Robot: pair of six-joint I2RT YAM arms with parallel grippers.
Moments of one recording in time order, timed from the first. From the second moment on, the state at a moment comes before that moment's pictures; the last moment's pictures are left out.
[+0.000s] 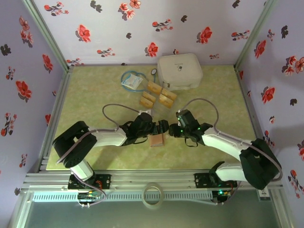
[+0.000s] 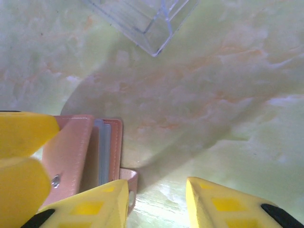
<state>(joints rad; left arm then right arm) -0.96 1.68 0.75 0.31 0.00 -1.01 0.65 1.22 0.60 -0.29 -0.06 0.62</state>
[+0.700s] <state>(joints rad) -0.88 1.58 0.76 0.16 -0.03 -0.97 0.82 1.08 0.66 -0.37 -0.13 0.65</state>
